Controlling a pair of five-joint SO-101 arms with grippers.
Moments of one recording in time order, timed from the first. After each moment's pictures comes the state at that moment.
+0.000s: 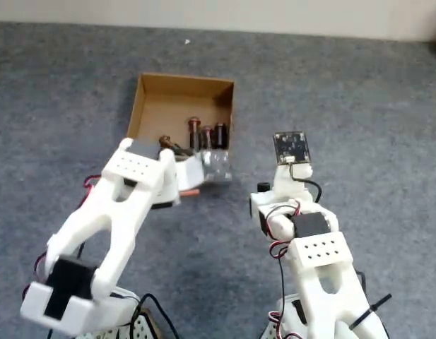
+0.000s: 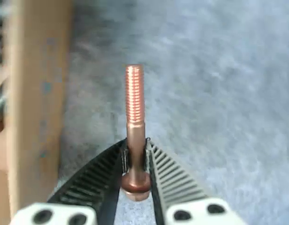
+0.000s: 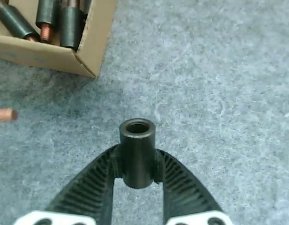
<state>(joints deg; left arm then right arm) 10.8 -7.0 32.6 69.1 -60.4 -17.8 -46.3 63.7 46.0 -2.5</state>
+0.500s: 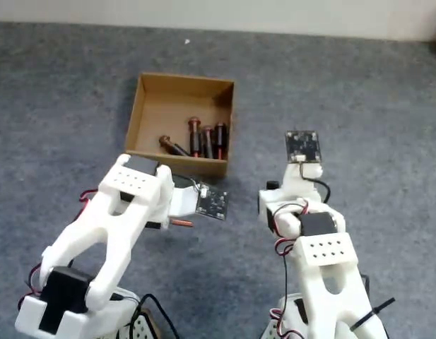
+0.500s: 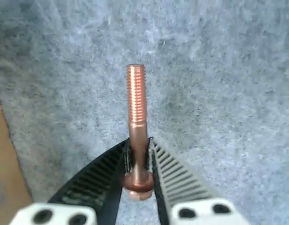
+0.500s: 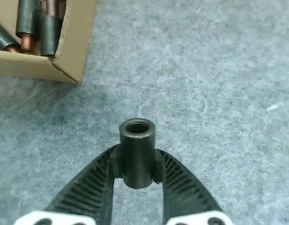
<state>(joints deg) 10.9 -11.0 41.1 69.7 -75.0 -14.1 -46.6 63.7 46.0 -2.5</state>
